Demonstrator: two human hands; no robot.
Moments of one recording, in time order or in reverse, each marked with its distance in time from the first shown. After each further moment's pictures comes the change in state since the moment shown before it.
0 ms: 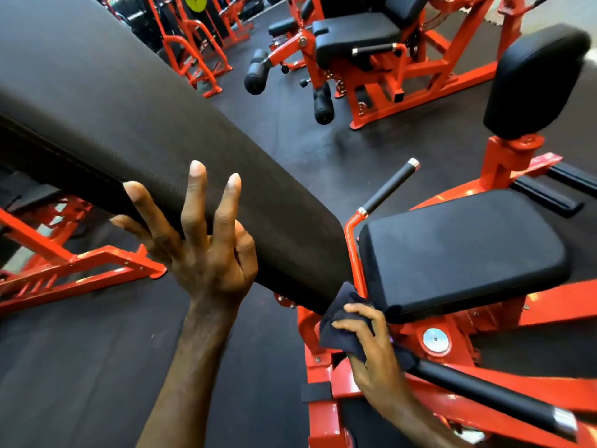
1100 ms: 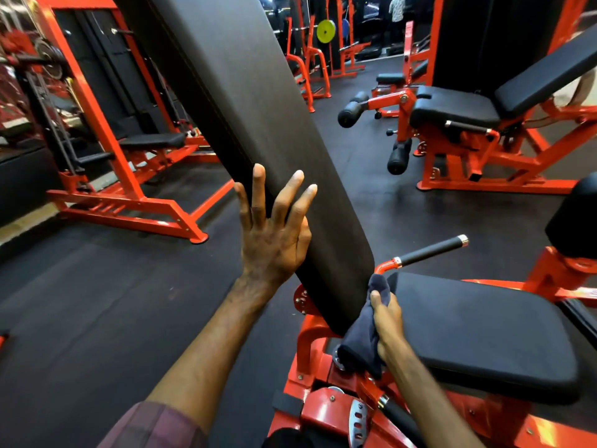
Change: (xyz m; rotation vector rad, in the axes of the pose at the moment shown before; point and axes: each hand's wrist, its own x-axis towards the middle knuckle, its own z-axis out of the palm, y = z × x) left_hand -0.002 0.009 -0.016 0.080 -0.184 -0.102; right_hand 0.133 0.033 -0.012 0.368 -0.009 0.815
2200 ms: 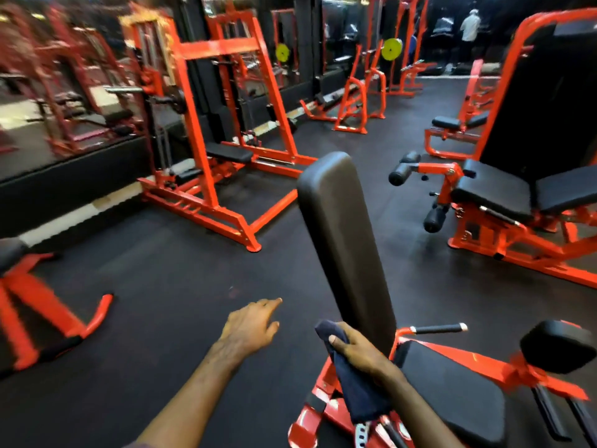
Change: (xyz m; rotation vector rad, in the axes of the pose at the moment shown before) left_hand 0.123 -0.153 -0.334 -0.079 -1.186 -0.507; right_hand -0.278 -0.351 0.092 -0.775 -0.861 -0.182
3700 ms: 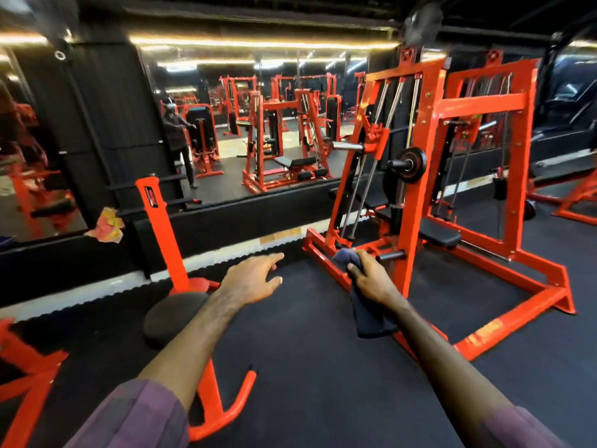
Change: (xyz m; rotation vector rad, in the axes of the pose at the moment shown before) left_hand 0.241 -0.985 -0.260 -0.089 0.366 -0.499; right_hand 0.814 -0.671 0.493 -0.153 -0.025 -0.667
